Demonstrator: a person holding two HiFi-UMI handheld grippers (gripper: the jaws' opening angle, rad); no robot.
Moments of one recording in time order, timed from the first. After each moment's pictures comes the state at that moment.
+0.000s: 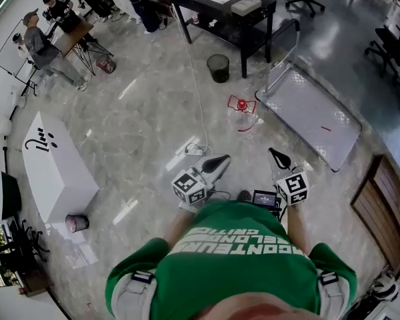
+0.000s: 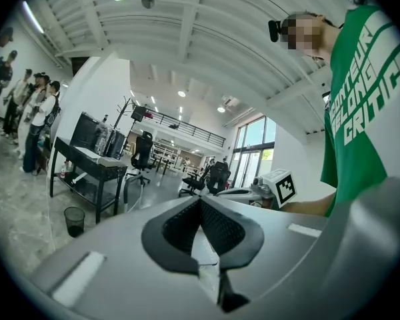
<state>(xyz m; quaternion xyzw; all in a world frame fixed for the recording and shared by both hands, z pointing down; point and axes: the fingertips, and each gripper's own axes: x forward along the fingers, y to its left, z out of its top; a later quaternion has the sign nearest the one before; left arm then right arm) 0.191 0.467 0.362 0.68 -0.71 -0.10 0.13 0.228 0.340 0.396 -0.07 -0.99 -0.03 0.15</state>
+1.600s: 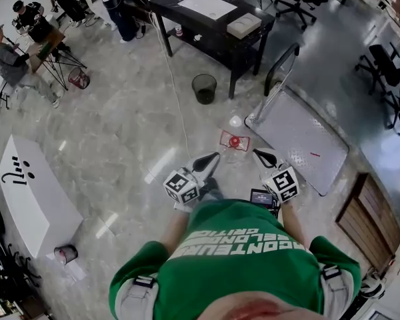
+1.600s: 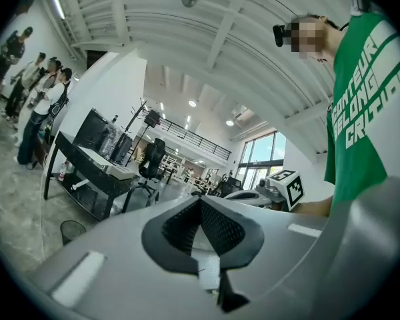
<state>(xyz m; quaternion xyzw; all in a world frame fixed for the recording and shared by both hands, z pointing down) -0.100 0.380 0.377 0.67 -0.71 -0.17 0.13 -0.052 0.277 0.400 -0.12 -0.97 -0.08 0.21</state>
